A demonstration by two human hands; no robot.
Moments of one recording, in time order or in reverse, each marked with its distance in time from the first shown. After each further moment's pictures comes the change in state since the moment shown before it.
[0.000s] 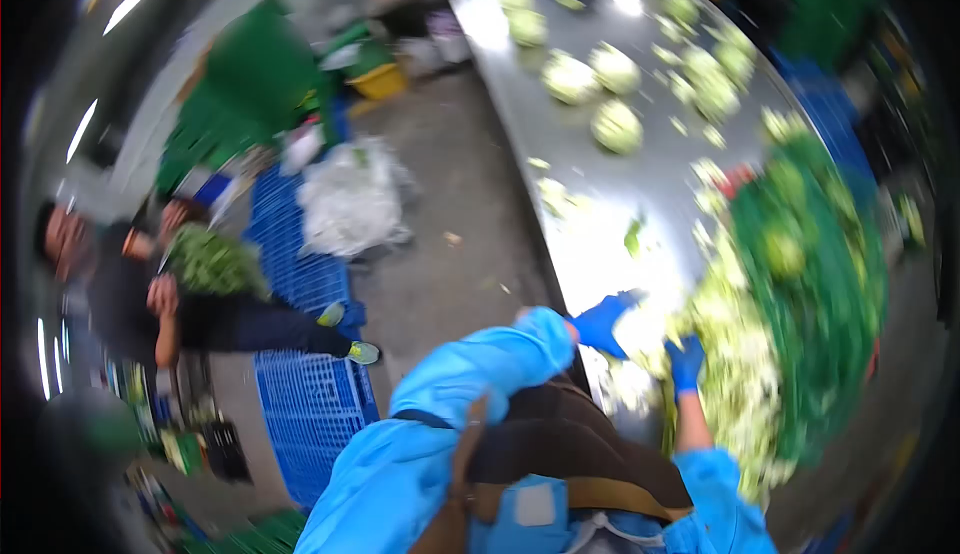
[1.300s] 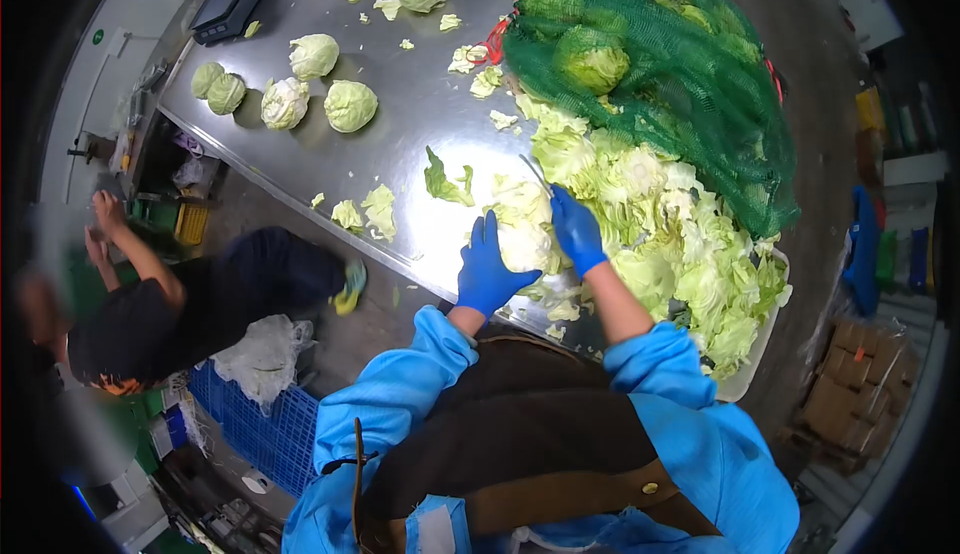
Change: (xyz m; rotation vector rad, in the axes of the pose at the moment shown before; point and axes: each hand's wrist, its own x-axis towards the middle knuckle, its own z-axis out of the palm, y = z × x) left_hand 0.032 0.060 0.008 0.436 -0.164 -0.424; right_hand -0.009 -0.130 -0.011 -0.092 0.221 0.068
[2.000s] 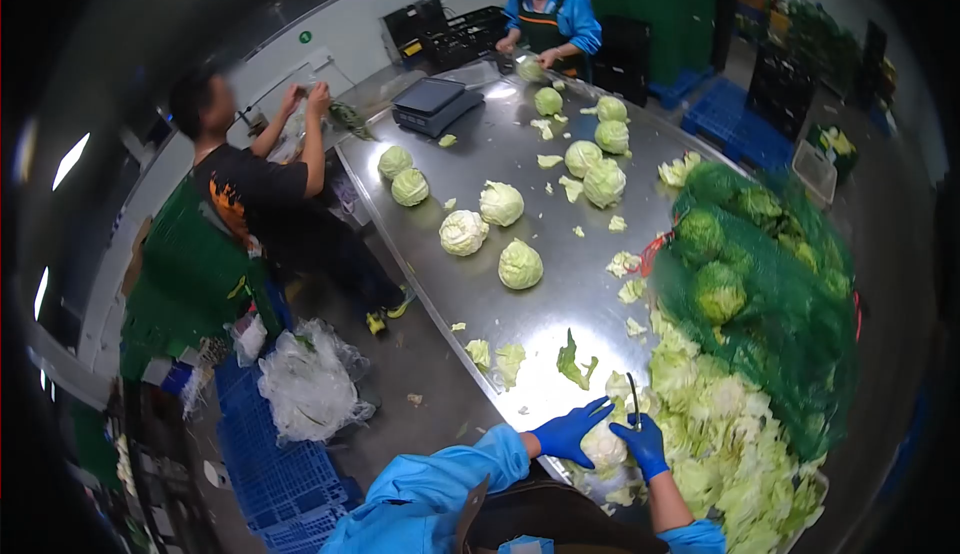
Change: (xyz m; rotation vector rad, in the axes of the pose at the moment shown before) left_hand 0.023 -0.048 -0.035 -0.006 -0.280 0.532; right_hand -0.021 -0.012 0.014 0.225 -0.208 0.170
